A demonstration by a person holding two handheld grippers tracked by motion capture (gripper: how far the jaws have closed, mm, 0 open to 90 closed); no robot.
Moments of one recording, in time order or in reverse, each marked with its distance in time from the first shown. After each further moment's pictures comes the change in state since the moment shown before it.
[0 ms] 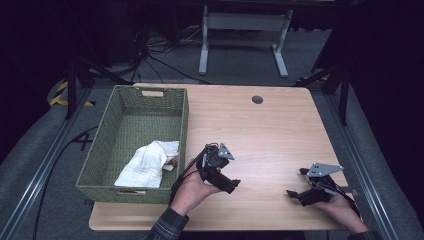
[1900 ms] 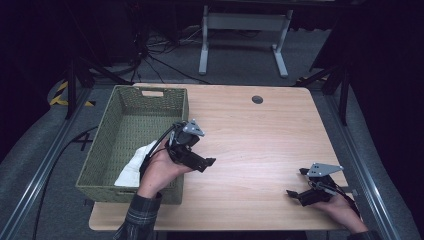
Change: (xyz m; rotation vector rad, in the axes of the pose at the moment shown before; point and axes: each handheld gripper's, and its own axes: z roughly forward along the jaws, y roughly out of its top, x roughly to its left) left arm 0.053 -0.004 -0.087 -0.072 0.051 -0.030; right arm 0.000 0.000 0.000 0.000 -0.002 0.001
